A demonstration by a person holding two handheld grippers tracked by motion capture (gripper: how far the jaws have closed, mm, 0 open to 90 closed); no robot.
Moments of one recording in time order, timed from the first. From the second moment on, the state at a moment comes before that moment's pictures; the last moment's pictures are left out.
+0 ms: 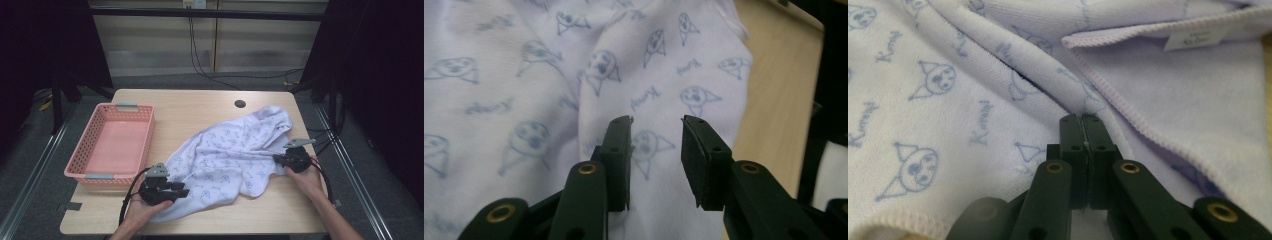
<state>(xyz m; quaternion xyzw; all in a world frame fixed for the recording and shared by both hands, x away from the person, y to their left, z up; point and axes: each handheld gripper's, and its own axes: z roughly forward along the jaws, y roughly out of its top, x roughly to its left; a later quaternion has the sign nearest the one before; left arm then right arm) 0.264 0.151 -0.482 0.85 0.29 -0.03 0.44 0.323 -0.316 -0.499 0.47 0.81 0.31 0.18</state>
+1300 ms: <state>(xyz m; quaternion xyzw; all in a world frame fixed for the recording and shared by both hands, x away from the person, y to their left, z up) 0.335 0.112 -0.495 0.80 0.36 -0.08 0.47 0.241 -0.174 -0.463 0.27 0.84 0.48 -0.01</state>
